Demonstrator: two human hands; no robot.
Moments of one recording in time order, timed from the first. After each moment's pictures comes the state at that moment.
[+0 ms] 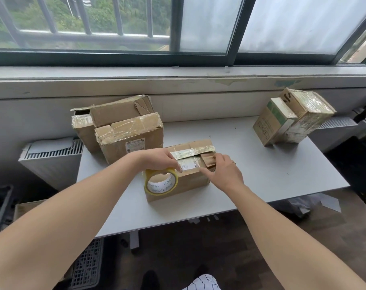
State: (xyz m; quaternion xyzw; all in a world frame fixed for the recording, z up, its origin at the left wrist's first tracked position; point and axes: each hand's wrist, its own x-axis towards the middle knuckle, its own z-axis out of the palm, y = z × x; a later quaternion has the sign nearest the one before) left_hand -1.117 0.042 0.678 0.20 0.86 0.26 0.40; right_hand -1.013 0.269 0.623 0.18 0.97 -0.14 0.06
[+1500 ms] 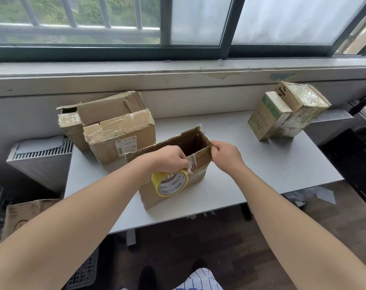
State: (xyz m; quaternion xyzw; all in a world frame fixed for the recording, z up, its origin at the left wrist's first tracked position) left_hand -1.096 0.094 0.684 0.27 0.88 0.22 0.32; right_hand -1.039 0.302 0.651 0.18 0.94 -0.28 0.02
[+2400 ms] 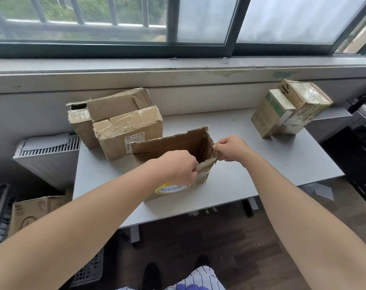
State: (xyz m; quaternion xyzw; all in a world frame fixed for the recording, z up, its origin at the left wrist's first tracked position) left_hand -1.065 0.074 0.680 0.44 0.88 0.03 0.19; right_hand -1.044 0.292 0.674 0.26 0.89 -0.36 0.11
